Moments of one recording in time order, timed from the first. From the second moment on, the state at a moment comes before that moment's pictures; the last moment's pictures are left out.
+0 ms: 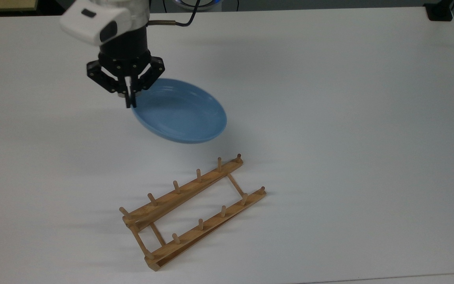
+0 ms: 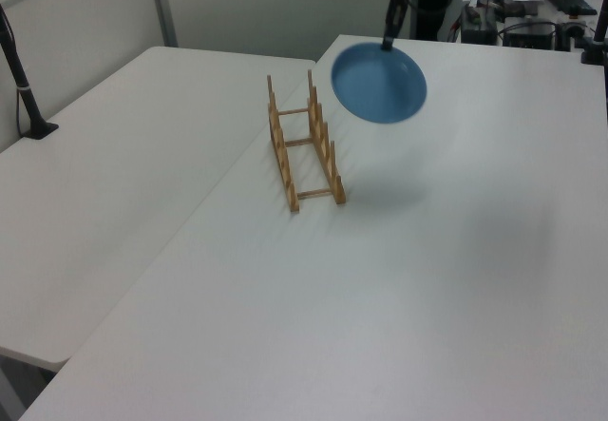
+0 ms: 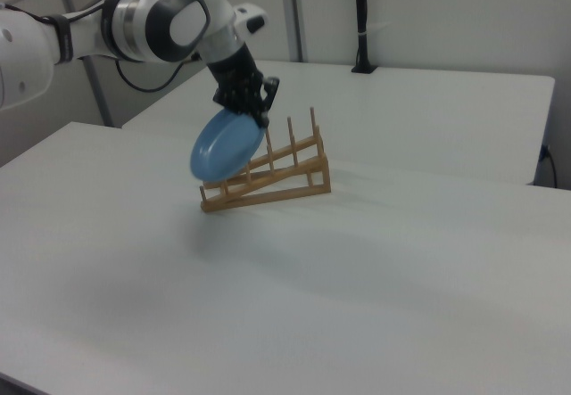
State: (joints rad) arm 0.15 0.26 -0.25 -1.49 -0.03 2.07 -0.35
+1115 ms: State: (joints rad) arm 0.34 0.36 -0.23 -1.47 -0.91 2.31 0.23
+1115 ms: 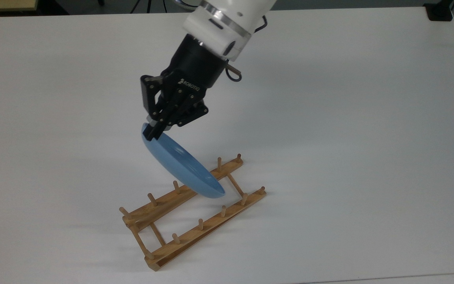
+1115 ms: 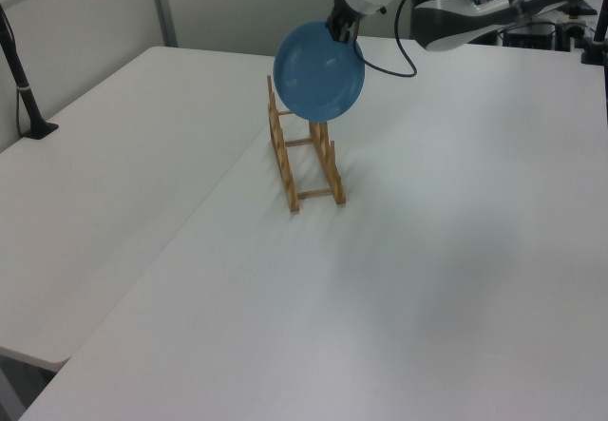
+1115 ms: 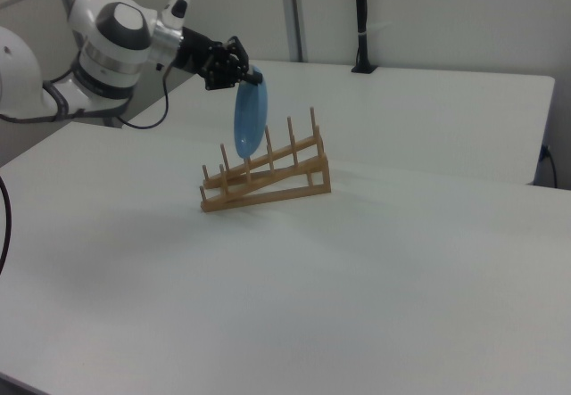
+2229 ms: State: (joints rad) arm 0.48 0.41 -0.24 -1.45 -1.07 2.15 0.37
